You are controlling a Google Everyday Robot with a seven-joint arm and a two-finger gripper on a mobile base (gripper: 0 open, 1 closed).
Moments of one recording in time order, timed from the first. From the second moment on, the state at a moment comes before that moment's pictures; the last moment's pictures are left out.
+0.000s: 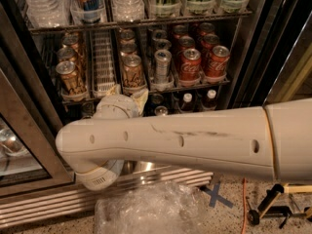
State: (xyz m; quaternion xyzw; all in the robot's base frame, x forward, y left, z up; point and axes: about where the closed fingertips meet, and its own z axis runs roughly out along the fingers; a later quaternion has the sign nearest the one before) arm 0.593 0.055 0.839 0.10 0.78 -0.04 0.61
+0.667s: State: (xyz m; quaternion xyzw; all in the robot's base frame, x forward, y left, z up) arm 0.599 0.062 0.838 0.09 0.78 -0.04 0.61
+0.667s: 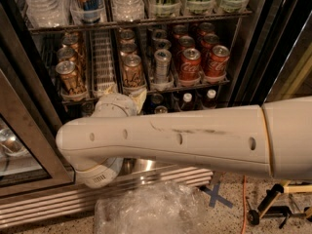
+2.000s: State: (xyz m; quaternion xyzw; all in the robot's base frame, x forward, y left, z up) arm 0.618 0.063 0.838 0.09 0.78 -0.04 0.62
